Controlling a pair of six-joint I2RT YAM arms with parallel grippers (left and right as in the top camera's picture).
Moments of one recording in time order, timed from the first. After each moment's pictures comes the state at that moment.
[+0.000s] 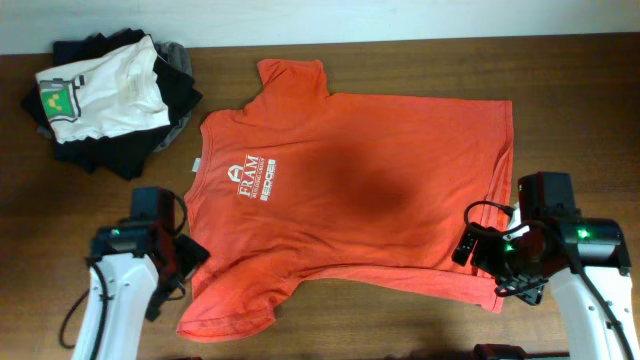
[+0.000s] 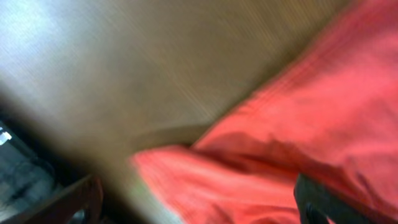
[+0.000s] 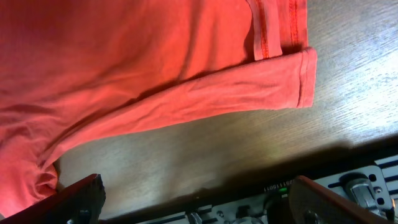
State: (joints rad) left arm 0.07 1.24 0.84 -1.17 -0.14 -0.82; right arm -0.10 1.08 1.02 -1.40 -0.17 0.45
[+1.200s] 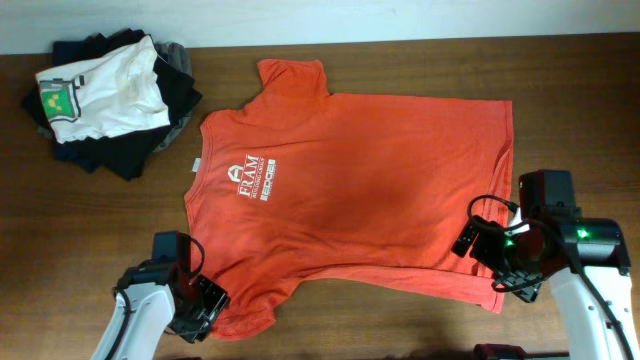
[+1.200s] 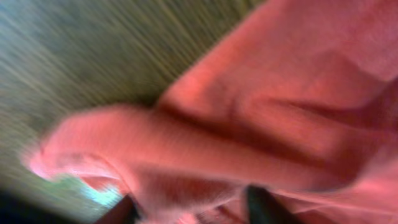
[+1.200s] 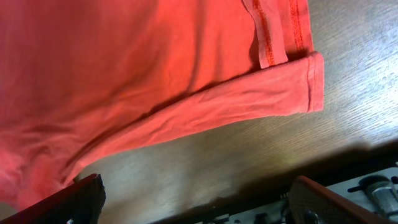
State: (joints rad) left arm 0.08 1.23 0.46 -0.88 0.19 -0.88; right arm -0.10 1.08 1.01 -1.36 -0.17 0.55
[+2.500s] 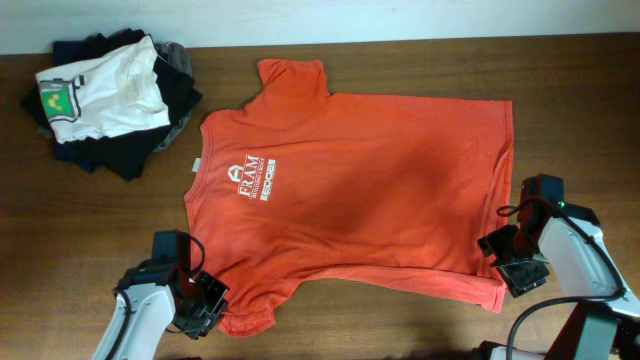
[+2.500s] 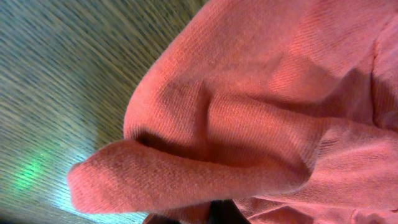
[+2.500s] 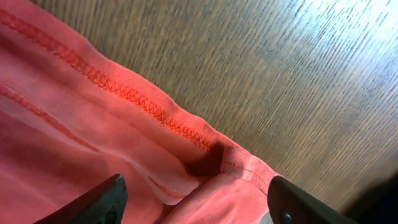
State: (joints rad) left arm 0.08 1.23 0.45 -0.84 0.24 -0.88; right arm -0.32 1.45 0.77 -0.95 0.03 0.86
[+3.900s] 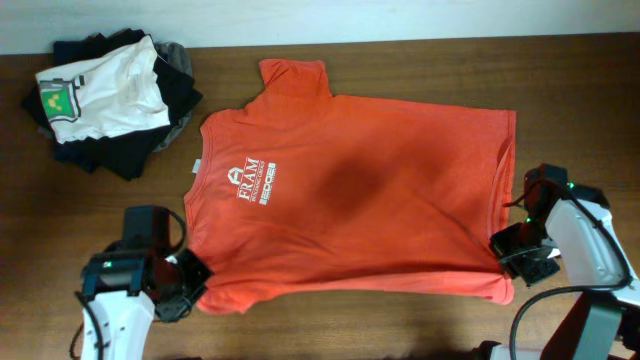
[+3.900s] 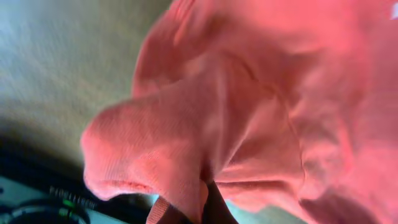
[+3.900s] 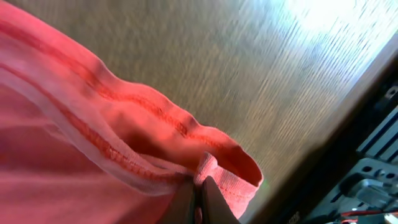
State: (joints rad) left arm 0.08 1.05 0.80 -1.21 0.15 -0.71; right arm -0.32 1.50 0.92 -1.17 0.09 0.86
